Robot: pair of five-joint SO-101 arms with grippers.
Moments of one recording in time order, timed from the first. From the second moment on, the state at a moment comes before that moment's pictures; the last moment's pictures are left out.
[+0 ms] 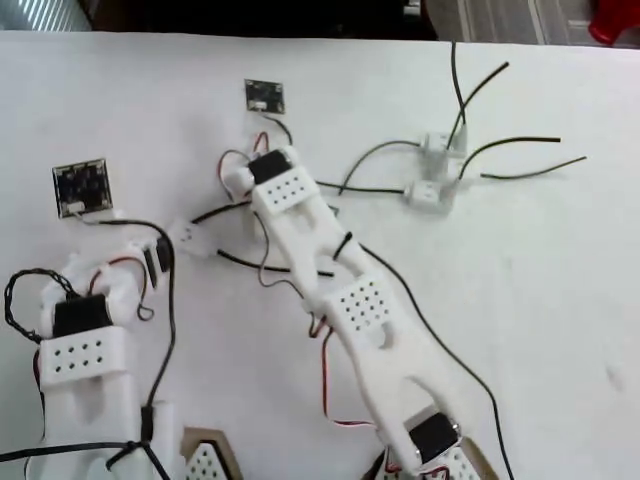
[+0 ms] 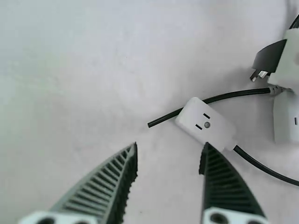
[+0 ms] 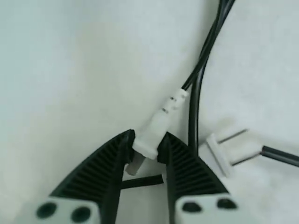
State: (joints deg) left arm -19.0 -51.4 63.1 48.8 0.0; right arm -34.2 69.7 -70.7 67.0 -28.1
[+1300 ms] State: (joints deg) left arm -19.2 -51.4 64.1 45.1 2.4; right arm -26.5 36.4 -57.1 98.5 2.3
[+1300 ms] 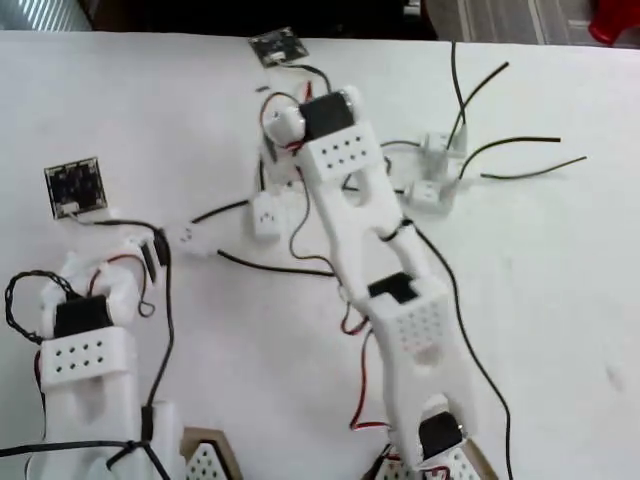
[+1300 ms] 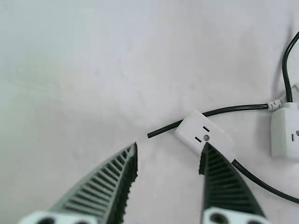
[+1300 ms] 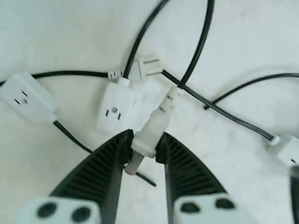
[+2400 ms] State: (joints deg) left arm -19.2 -51.4 64.1 45.1 2.4; right arm -13.4 15.3 17.7 80.1 21.7
